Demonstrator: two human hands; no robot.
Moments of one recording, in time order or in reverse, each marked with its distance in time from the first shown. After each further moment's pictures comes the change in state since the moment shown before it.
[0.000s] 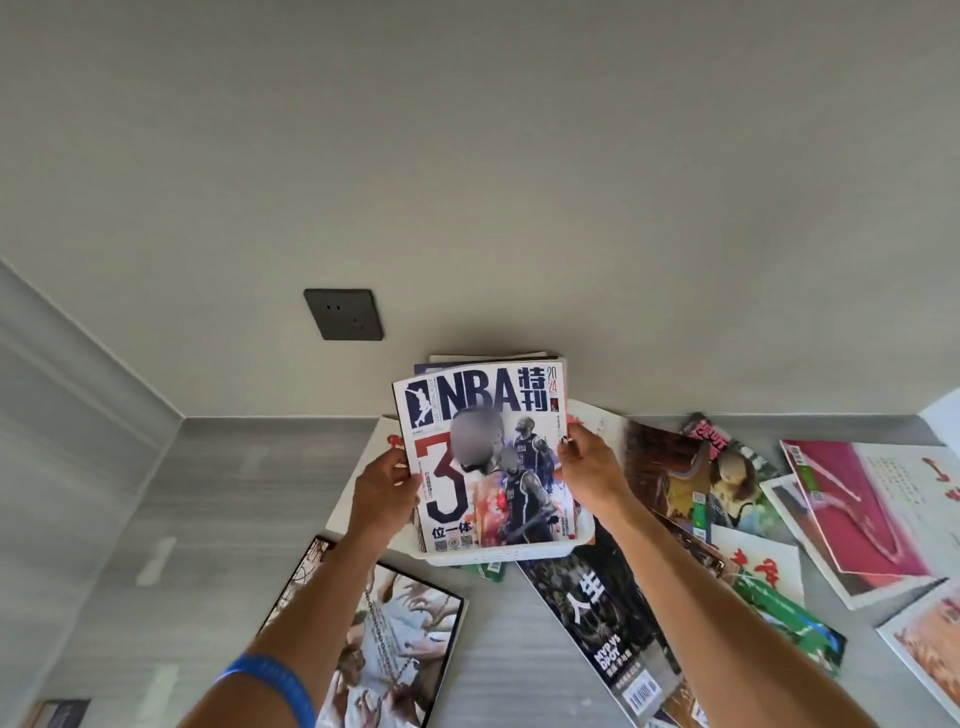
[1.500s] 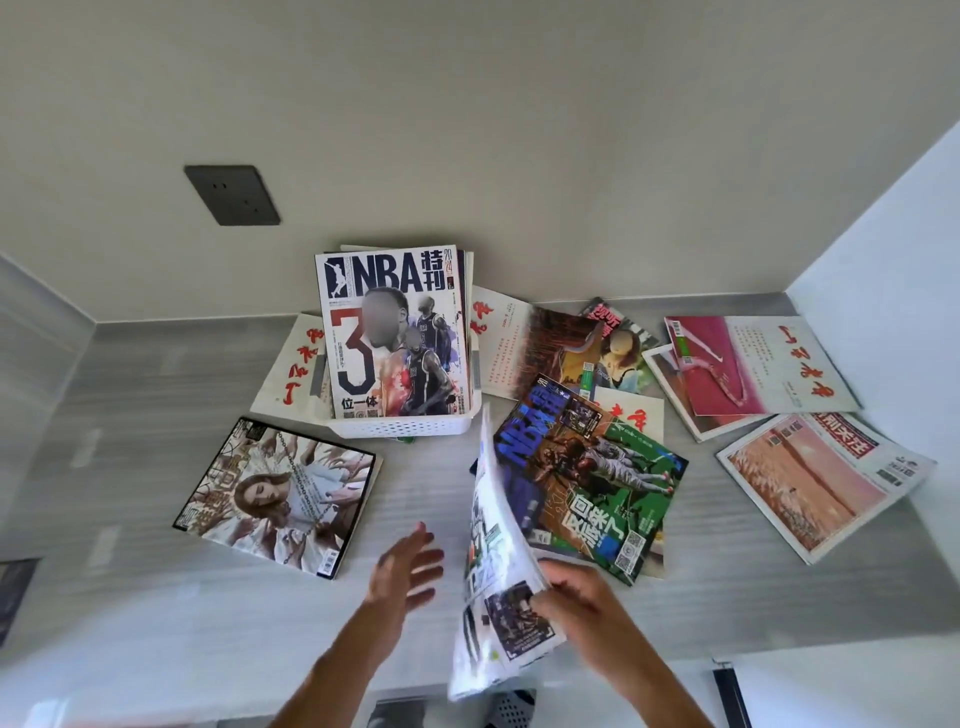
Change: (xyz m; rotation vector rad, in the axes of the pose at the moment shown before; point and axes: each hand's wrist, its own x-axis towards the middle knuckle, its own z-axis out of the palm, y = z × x) left_hand -0.246 -0.099 0.112 -0.381 -0.327 -0.568; right_hand -0.298 0.161 -0.051 0.413 -0.377 0.161
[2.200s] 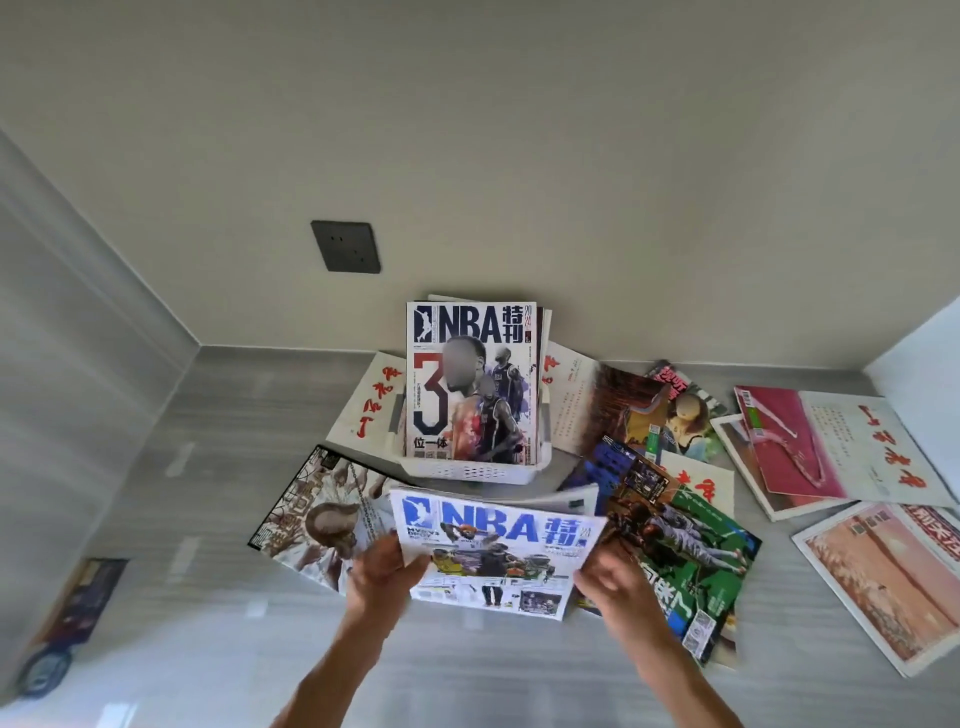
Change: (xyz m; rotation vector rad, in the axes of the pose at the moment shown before) left_hand -0.013 0.048 -0.079 0.119 0.259 0.533; right_hand 0.077 -0.025 0.006 -0.151 0.276 -0.109
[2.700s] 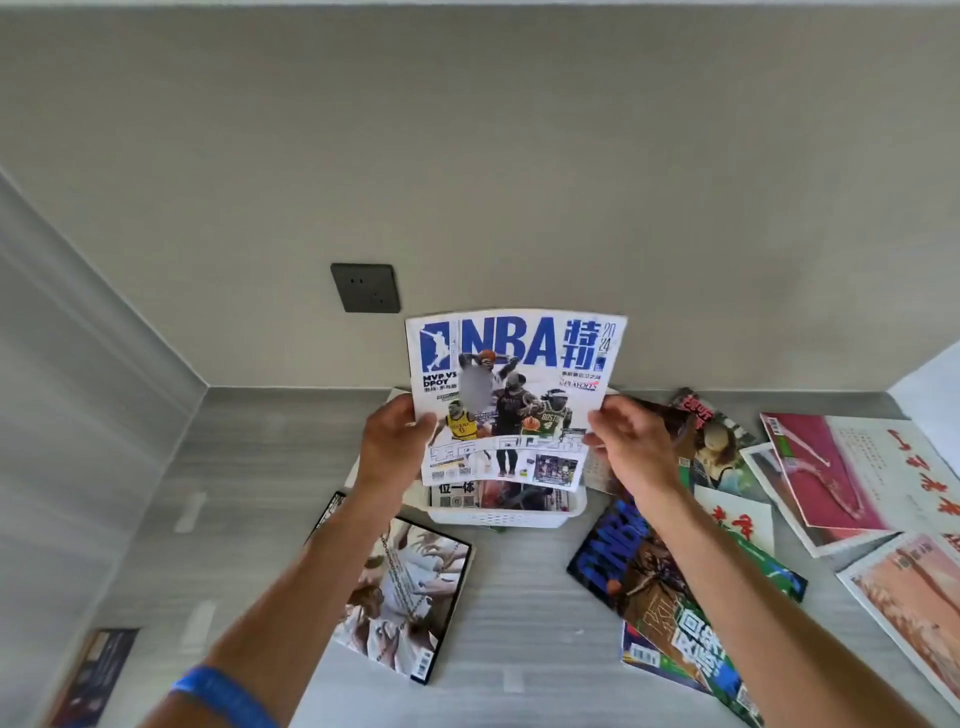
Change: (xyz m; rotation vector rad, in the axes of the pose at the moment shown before) left_hand 0.115 0.181 -0.010 -0.050 -0.001 0.142; right_hand 0.107 -0.186 0.014 0.082 0.192 -0.194
